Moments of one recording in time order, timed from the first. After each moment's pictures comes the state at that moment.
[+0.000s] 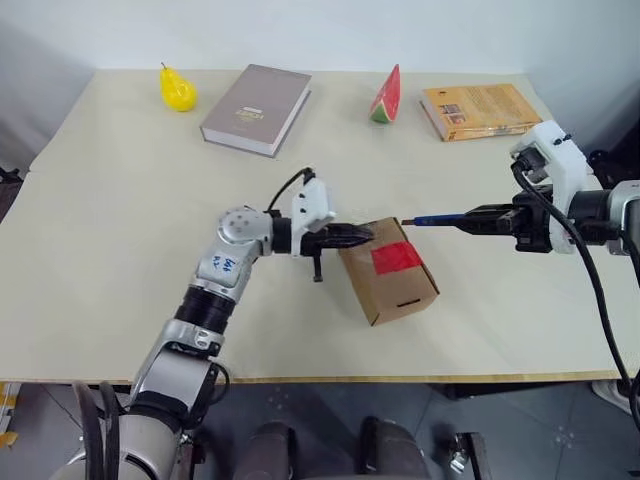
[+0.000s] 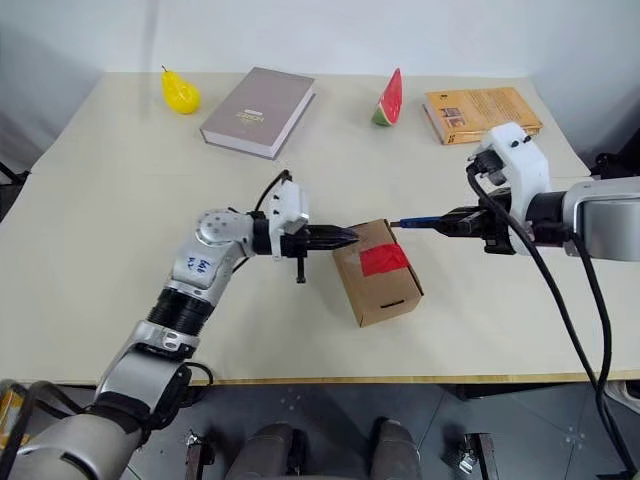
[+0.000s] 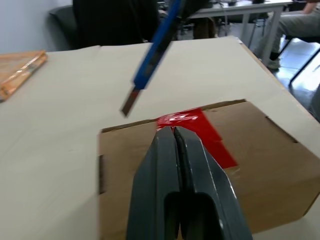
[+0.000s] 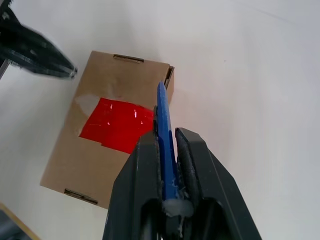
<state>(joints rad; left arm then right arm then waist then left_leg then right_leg) -0.85 0.25 -0.20 0.41 -0.20 0.05 -1.07 -0.83 -1.17 -0.06 -0.20 1.42 1.41 0.13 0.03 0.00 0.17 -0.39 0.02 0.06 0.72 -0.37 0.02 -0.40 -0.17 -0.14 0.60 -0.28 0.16</state>
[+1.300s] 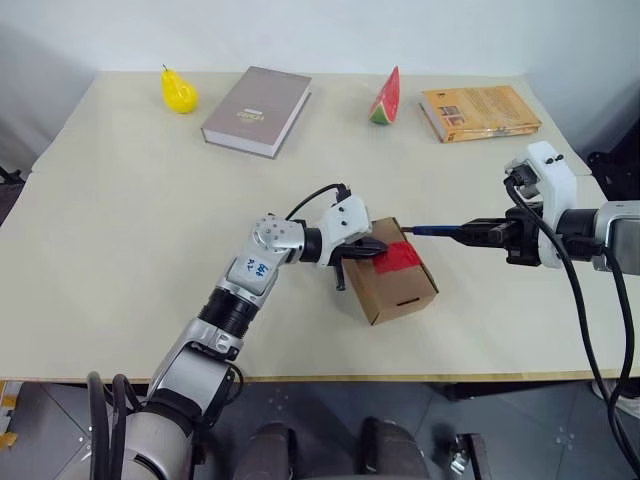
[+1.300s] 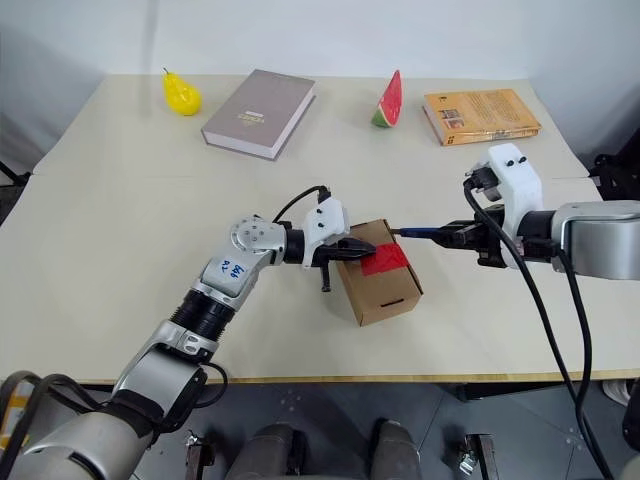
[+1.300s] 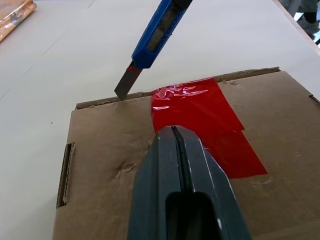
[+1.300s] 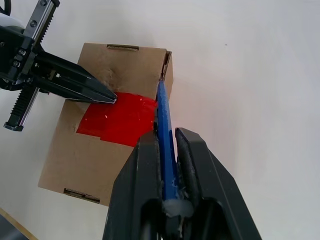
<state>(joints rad) -0.87 0.20 -0.30 0.40 -0.04 0.19 -0.92 -0.74 -1.07 -0.16 -0.21 1.43 1.46 0.05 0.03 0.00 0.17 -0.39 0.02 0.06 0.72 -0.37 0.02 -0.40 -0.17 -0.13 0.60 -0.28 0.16</state>
